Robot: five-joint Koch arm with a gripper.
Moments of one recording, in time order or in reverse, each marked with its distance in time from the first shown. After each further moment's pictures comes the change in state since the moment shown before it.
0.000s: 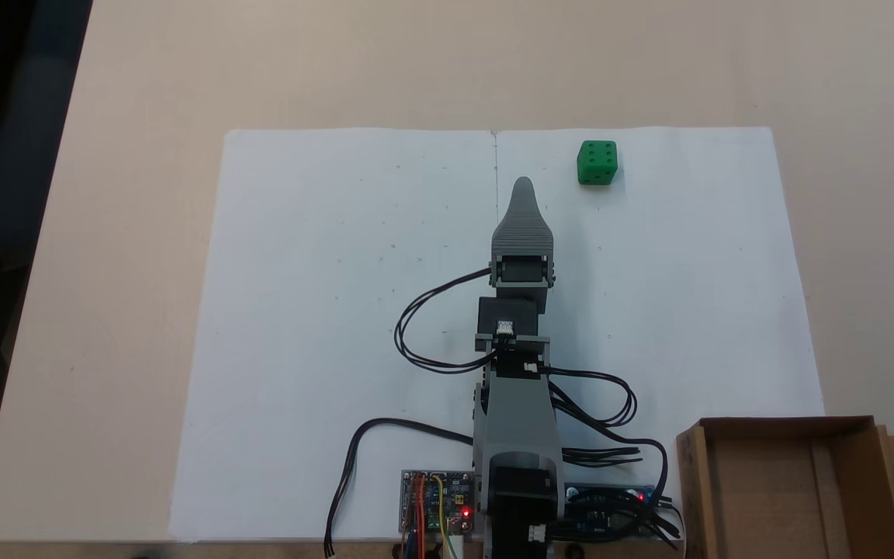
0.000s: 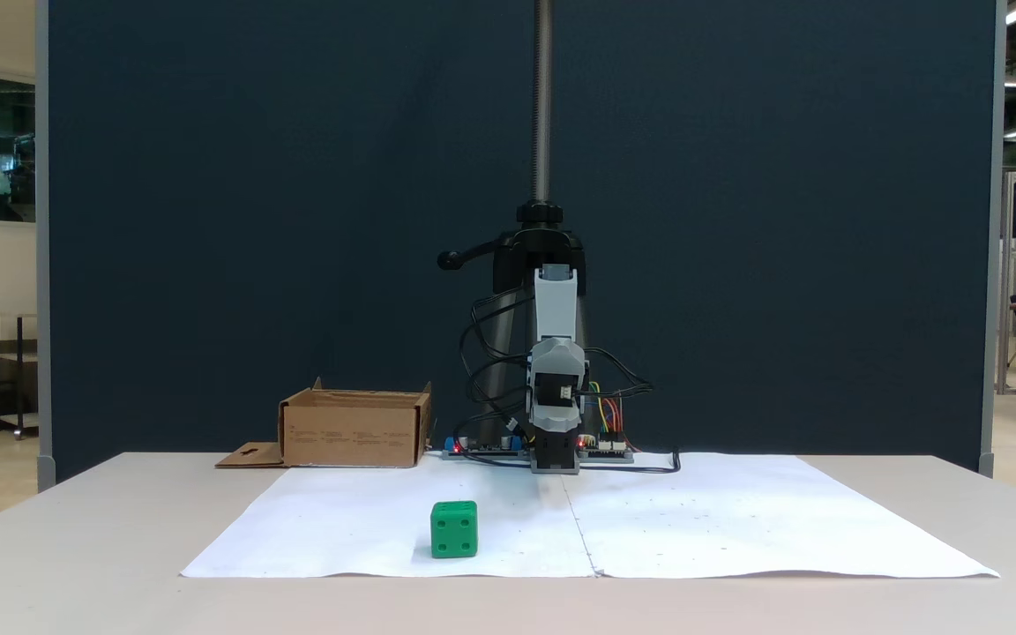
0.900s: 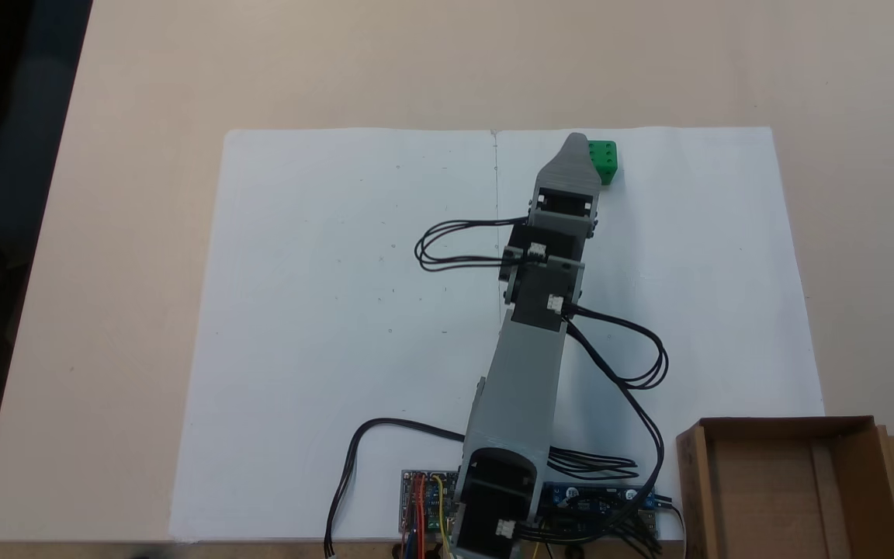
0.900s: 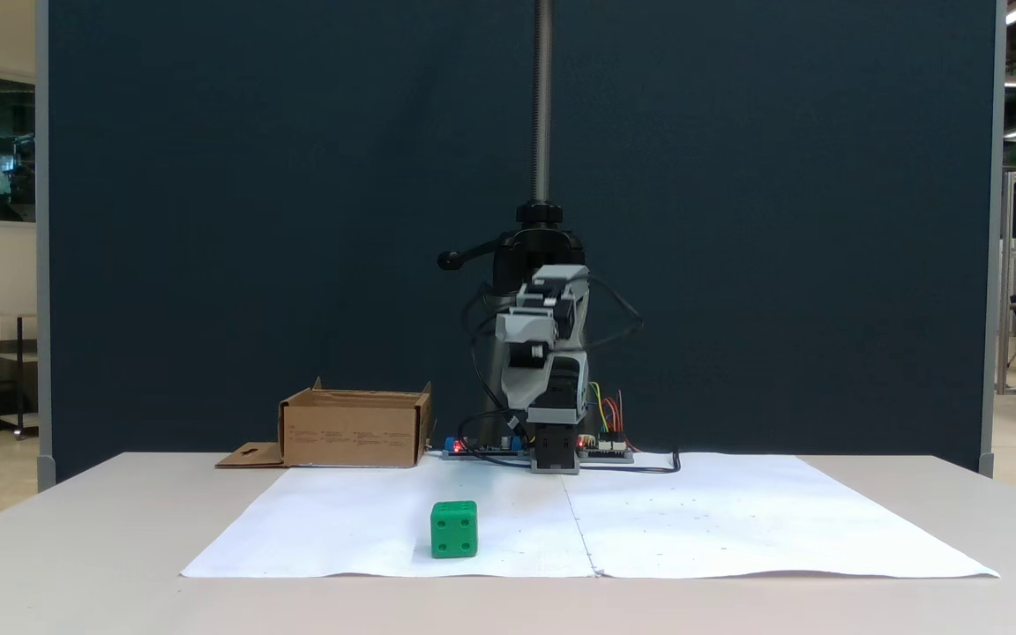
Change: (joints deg) arm 11.2 -0.7 -40.6 63.4 -0.1
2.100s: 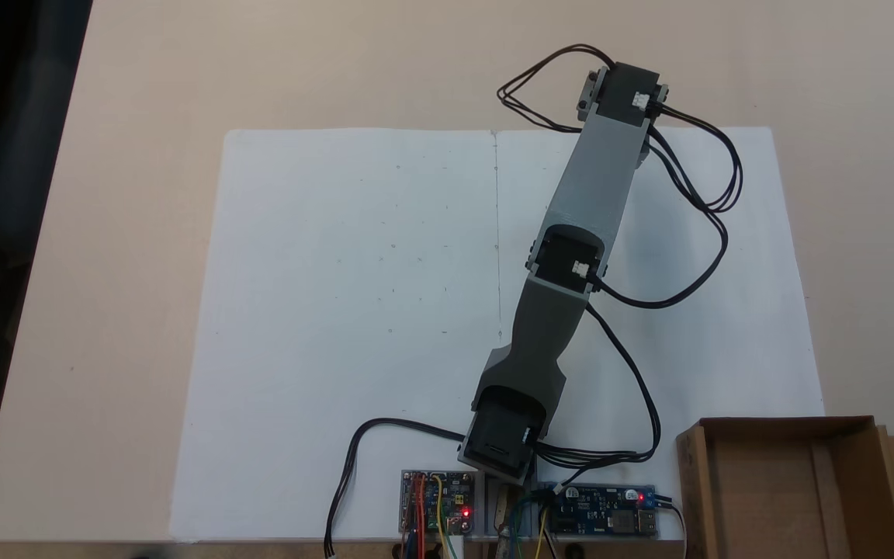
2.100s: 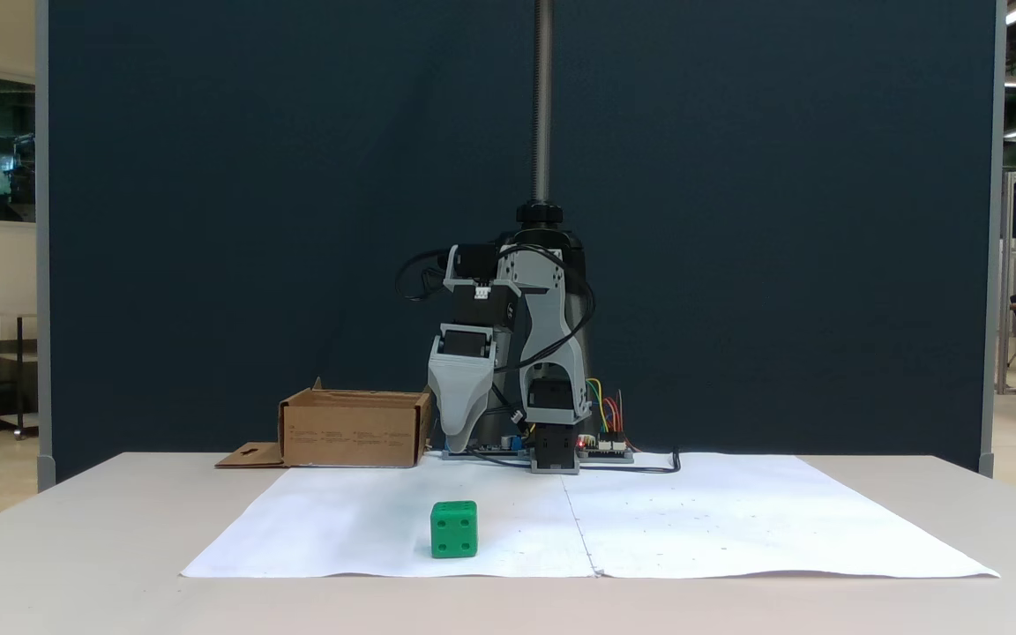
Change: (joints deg) arm 6.8 -62.1 -72.2 52.0 -18.5
